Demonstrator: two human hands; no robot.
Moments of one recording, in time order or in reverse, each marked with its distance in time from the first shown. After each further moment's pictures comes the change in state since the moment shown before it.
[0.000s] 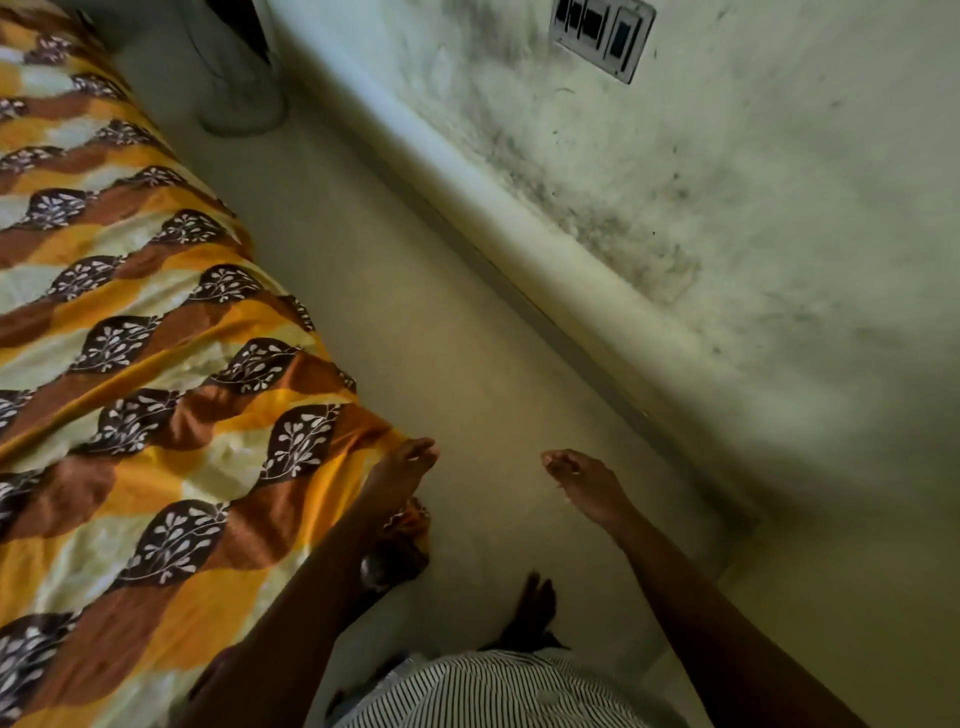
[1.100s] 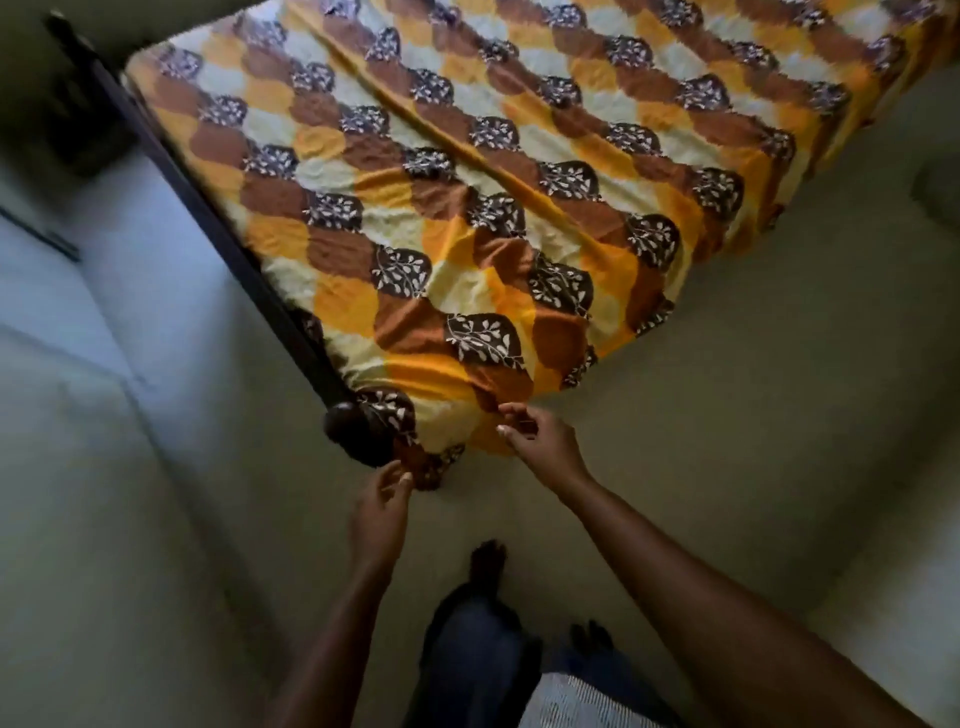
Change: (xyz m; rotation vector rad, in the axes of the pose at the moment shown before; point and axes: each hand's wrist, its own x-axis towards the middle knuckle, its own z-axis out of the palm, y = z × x) left_hand 0.061 0.054 0.153 -0.992 1.593 -0.844; right_hand 0.226 -0.161 0.087 -0.589 -1.147 -0.892
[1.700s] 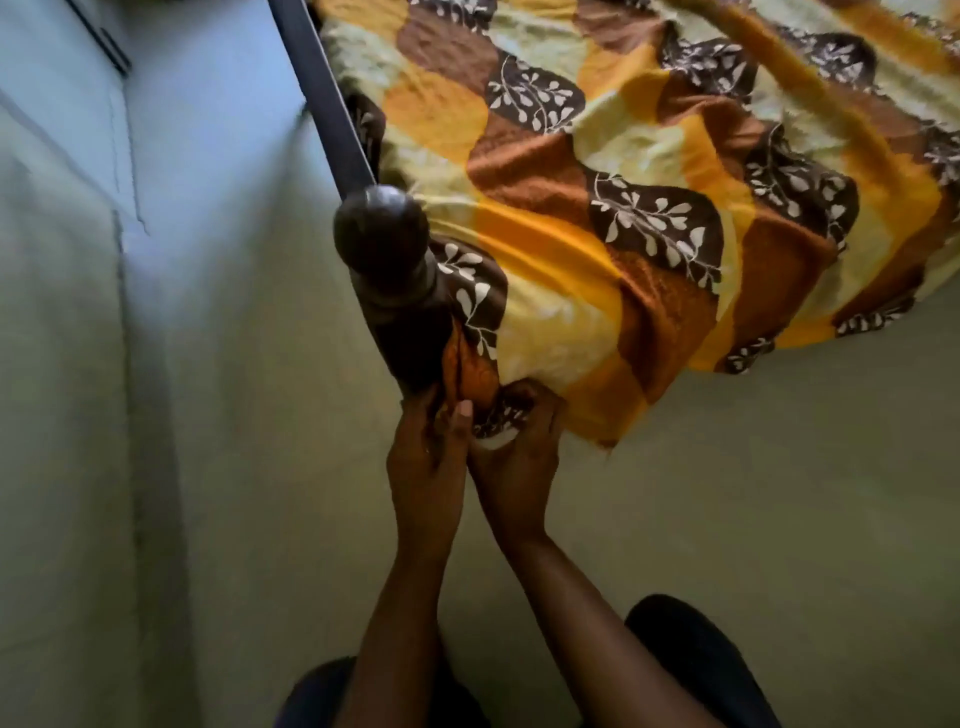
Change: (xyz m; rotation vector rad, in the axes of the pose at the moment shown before) left_hand 0.101 -0.142 0.090 -0.376 0.309 0.265; right_hand 0.063 0.140 0.217 0.058 0.314 -0.453
